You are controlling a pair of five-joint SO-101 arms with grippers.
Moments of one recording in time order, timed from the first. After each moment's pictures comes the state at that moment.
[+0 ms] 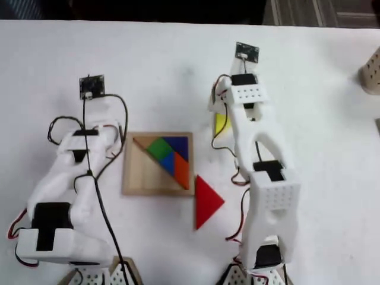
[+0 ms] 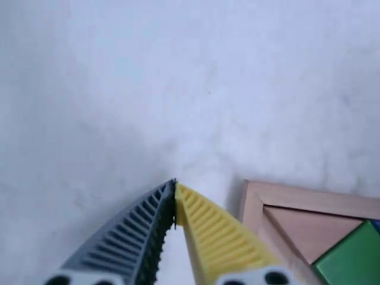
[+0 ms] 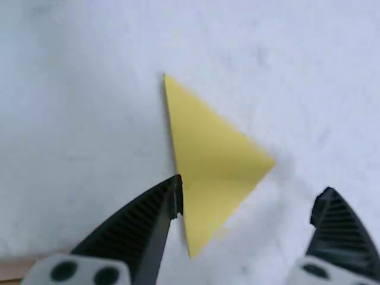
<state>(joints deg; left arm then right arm) -7.3 0.4 42.9 28.1 7.9 -11.1 34.5 -20.2 65.8 -18.1</state>
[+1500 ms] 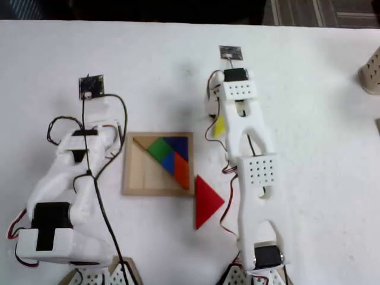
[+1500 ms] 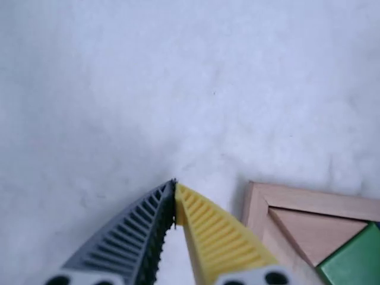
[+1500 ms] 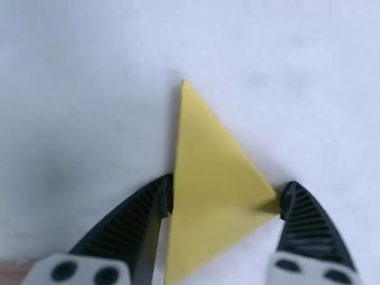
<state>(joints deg) -7.9 0.4 42.9 28.1 7.9 -11.4 61.9 -57.0 83.5 -7.4</state>
